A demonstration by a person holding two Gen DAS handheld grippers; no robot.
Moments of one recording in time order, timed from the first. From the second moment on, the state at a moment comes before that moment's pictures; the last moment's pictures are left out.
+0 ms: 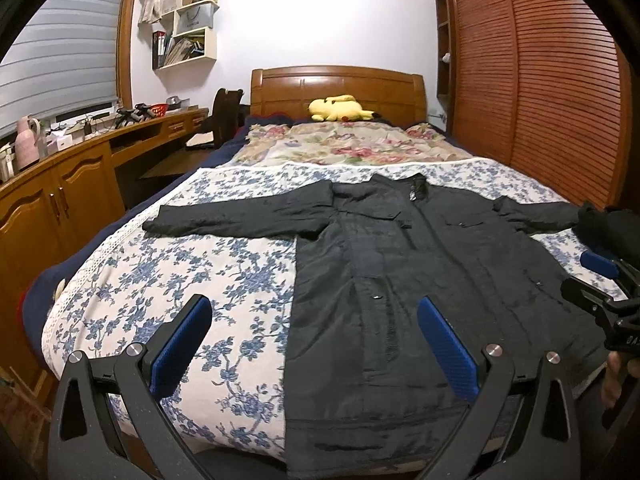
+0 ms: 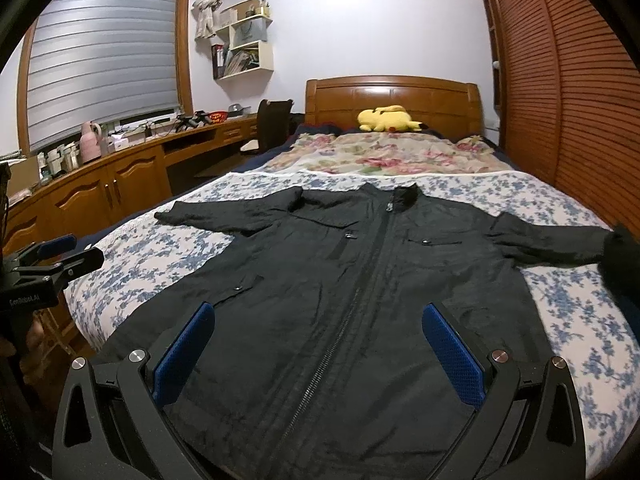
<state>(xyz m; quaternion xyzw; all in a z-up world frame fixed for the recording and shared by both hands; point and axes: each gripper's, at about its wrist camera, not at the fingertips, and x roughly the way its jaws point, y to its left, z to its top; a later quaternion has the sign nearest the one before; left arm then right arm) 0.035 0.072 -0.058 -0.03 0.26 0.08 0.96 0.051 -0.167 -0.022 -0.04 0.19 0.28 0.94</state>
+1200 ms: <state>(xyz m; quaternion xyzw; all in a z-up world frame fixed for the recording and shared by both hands) 0.145 0.233 -0.093 -0.10 0.32 0.15 0.93 0.211 -0.070 -0.063 -0.11 0.26 0.35 0.89</state>
